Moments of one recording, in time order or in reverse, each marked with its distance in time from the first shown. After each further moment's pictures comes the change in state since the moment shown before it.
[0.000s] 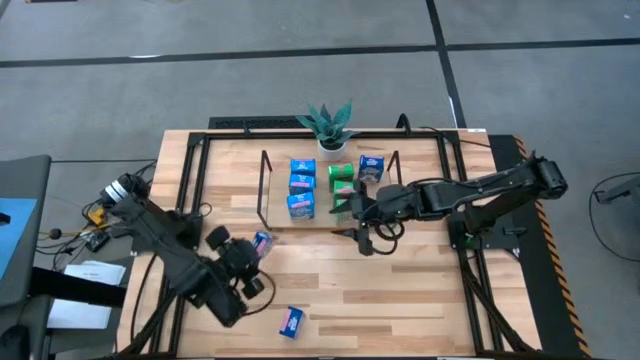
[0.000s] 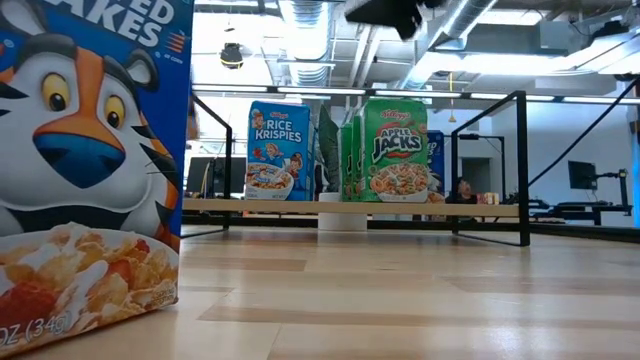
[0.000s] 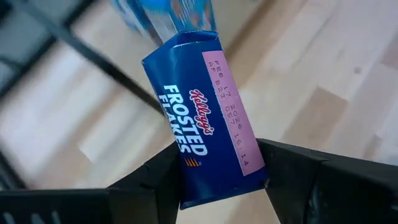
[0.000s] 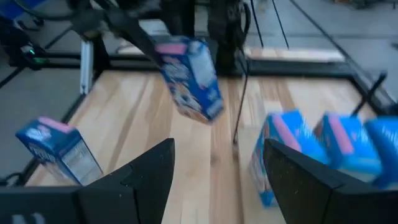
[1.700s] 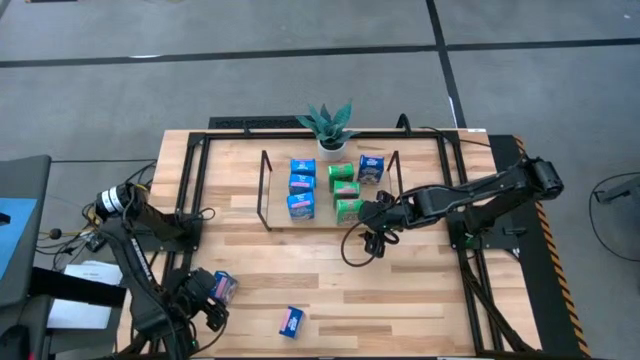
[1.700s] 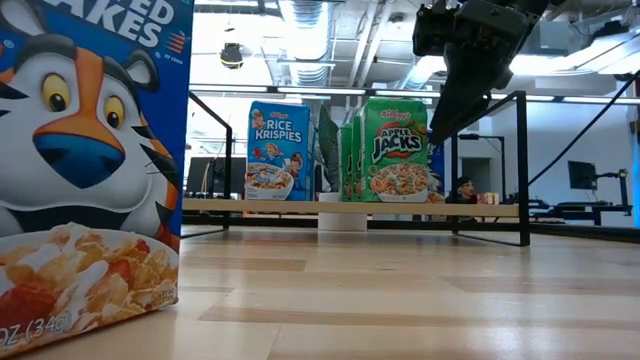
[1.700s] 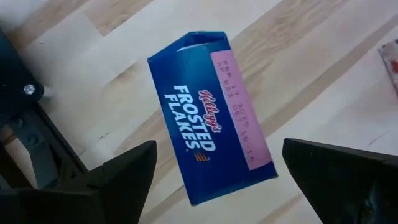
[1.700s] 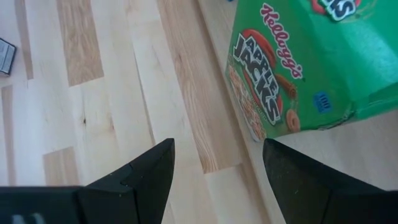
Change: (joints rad) left arm -0.377 0.044 -0.170 0.003 0.338 -0.775; right arm 0.007 0.041 -0.059 -0.512 0.067 0.385
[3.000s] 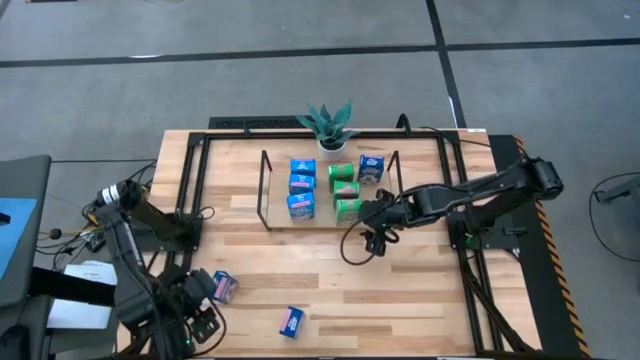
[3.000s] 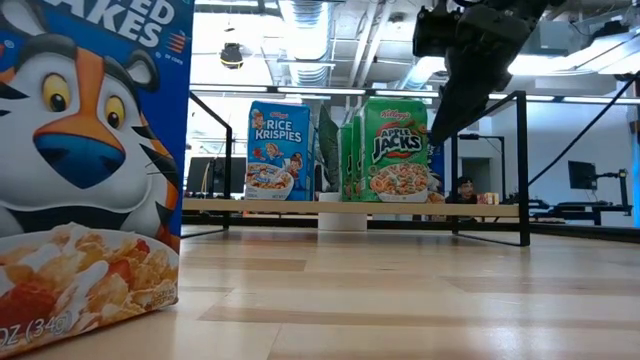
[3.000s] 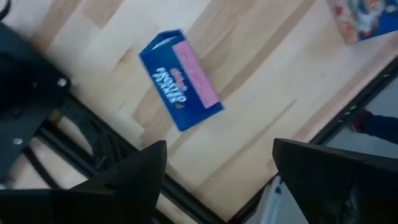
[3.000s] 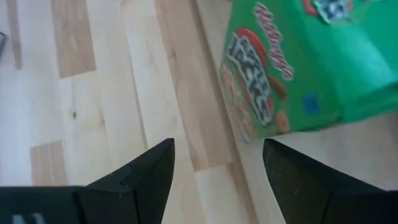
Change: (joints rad) left arm 0.074 -0.022 0.330 -0.158 0.185 0.290; right arm -0.013 0.000 0.000 -0.011 0.004 -0.055
